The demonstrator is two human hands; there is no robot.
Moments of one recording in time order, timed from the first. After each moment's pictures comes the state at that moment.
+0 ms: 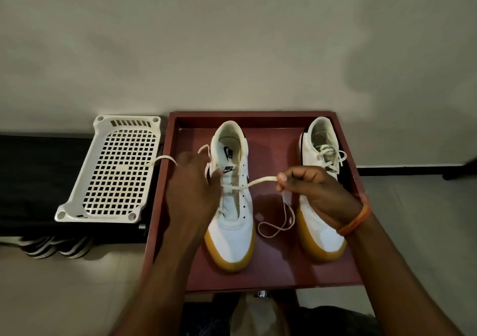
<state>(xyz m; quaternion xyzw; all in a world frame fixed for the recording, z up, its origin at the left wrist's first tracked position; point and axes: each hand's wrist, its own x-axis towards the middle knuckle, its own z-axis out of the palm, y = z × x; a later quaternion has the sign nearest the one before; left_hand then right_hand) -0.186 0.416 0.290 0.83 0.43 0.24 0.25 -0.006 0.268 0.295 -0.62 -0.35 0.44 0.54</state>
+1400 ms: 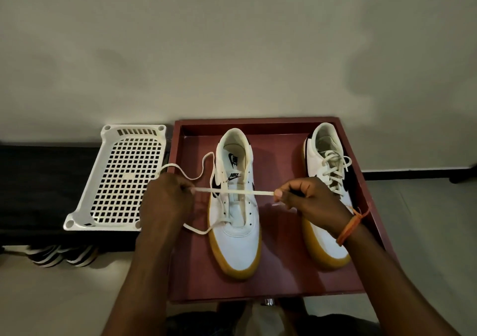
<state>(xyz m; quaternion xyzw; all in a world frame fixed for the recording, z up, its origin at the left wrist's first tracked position) -0.221 0.456 0.287 0.79 0.53 0.11 0.29 -0.009 0.273 0.273 -0.72 -0.40 0.34 0.45</state>
